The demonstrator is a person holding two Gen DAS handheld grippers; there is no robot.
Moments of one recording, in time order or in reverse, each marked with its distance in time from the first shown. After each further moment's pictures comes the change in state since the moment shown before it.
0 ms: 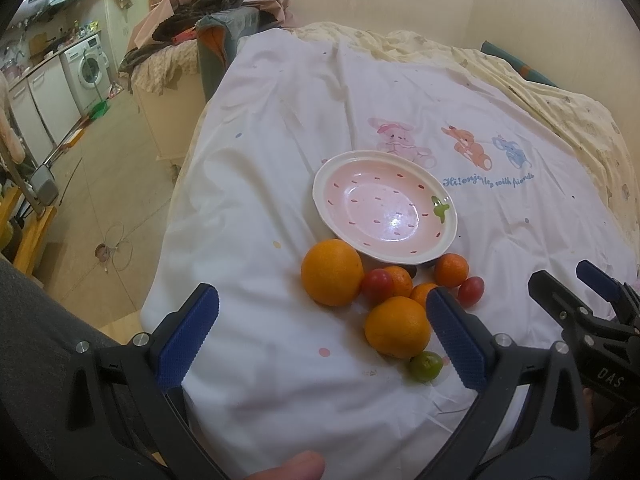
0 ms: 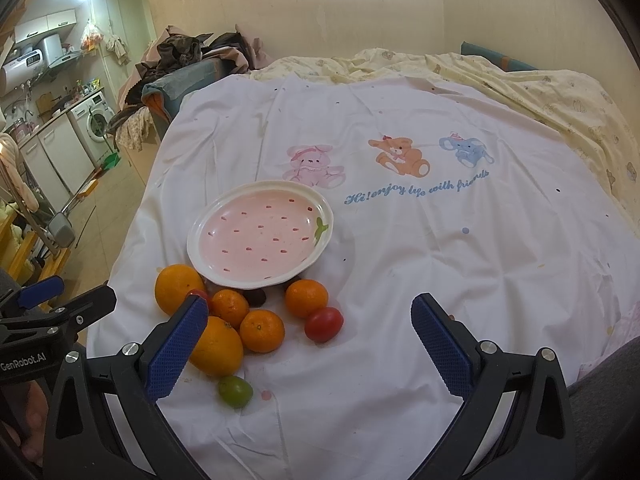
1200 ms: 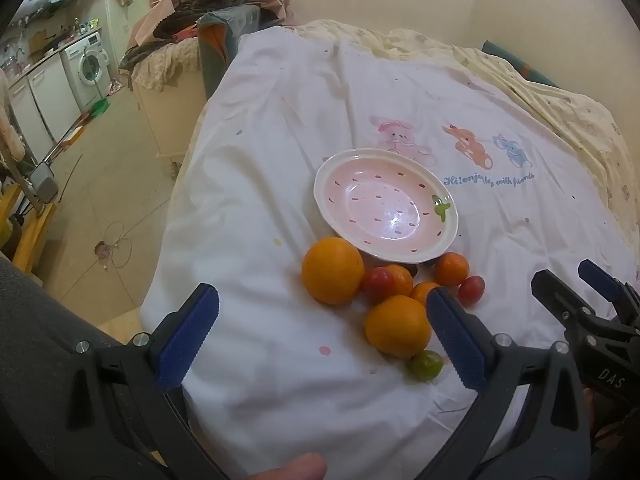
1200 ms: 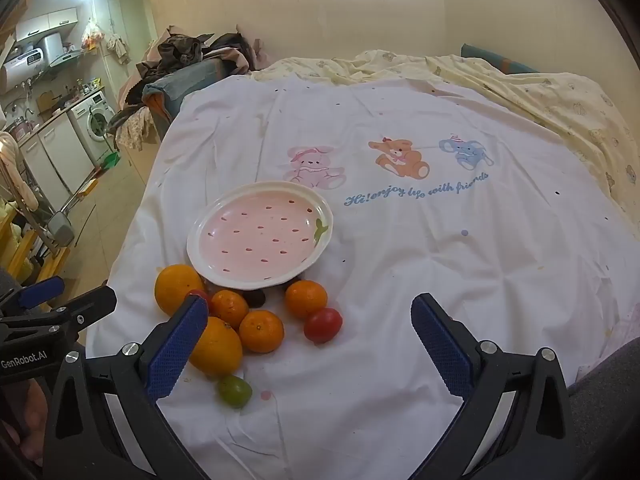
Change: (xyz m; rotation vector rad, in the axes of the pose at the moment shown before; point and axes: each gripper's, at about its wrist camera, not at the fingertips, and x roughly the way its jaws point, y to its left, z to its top) left arm 0.003 0.001 -0.002 -0.006 0.011 -0.006; right arm 0.000 -0.001 0.000 0.000 -0.002 -0.004
